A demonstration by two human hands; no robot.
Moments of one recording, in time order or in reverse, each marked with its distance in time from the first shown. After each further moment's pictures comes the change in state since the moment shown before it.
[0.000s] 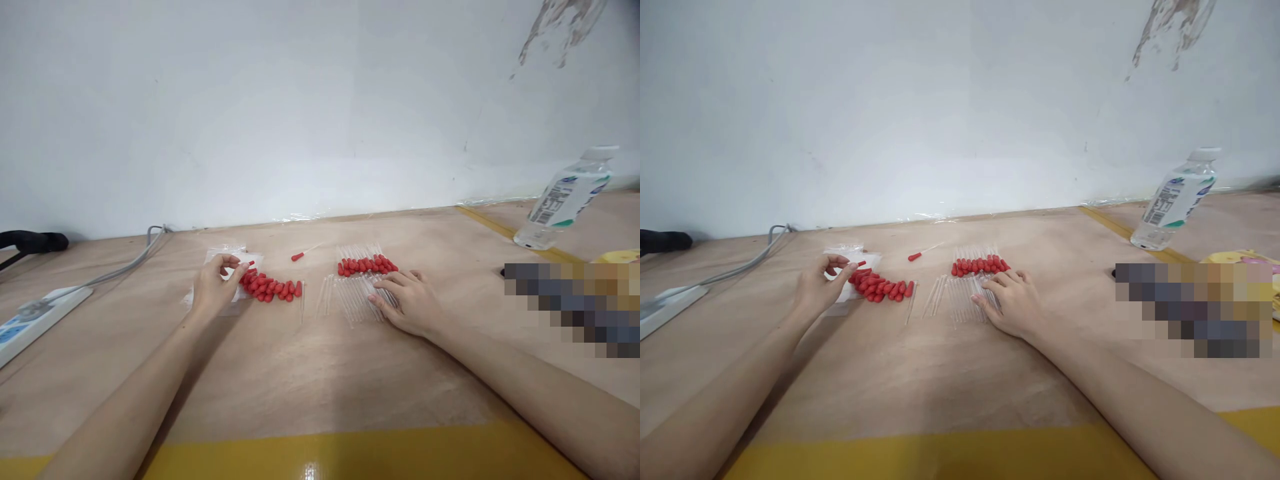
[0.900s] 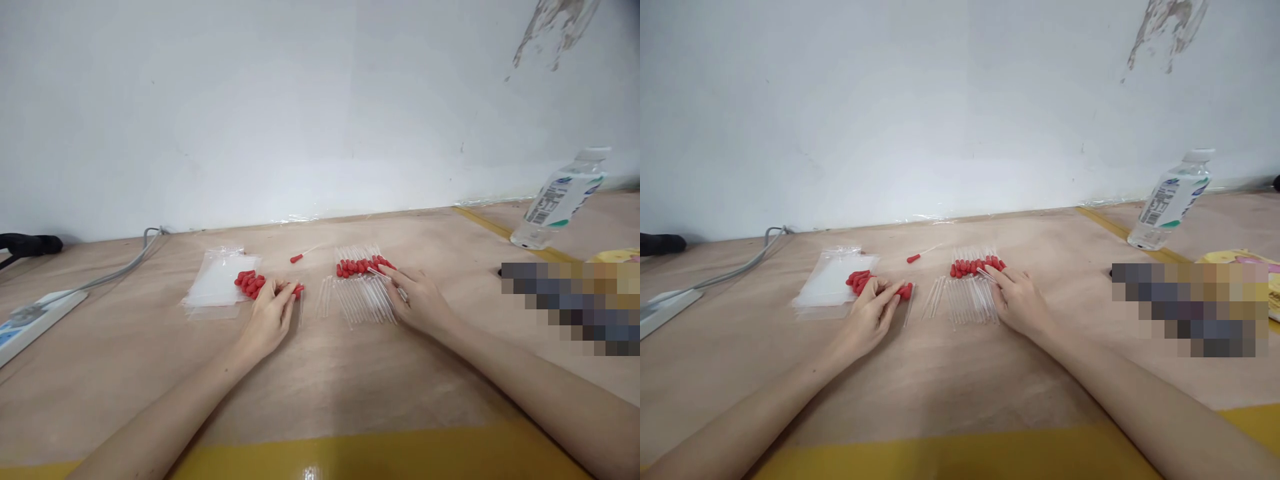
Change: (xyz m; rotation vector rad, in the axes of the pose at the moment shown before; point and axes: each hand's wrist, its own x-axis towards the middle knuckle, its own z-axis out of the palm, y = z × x) left_hand -0.066 0.070 0.021 -0.115 -0.149 0.572; right_hand 0.001 0.009 -0.002 0.067 0.098 0.042
